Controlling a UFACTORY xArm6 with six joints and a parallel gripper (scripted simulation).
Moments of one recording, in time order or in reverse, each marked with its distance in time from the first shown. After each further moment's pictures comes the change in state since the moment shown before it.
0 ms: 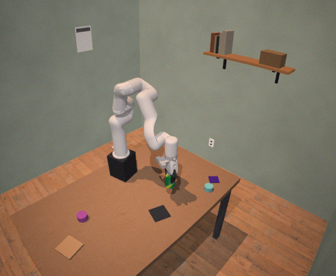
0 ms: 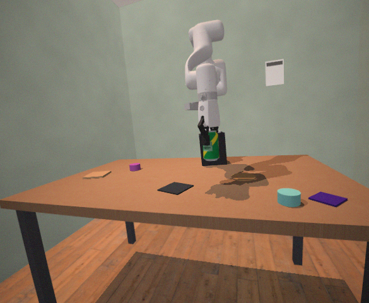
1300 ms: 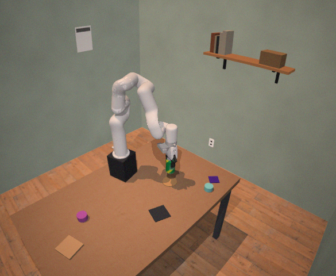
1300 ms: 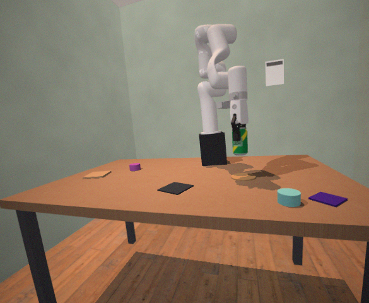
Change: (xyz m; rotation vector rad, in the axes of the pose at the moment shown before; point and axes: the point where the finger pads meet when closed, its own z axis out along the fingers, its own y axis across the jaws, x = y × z) arm -0.074 0.133 0.001 0.002 0.003 -0.001
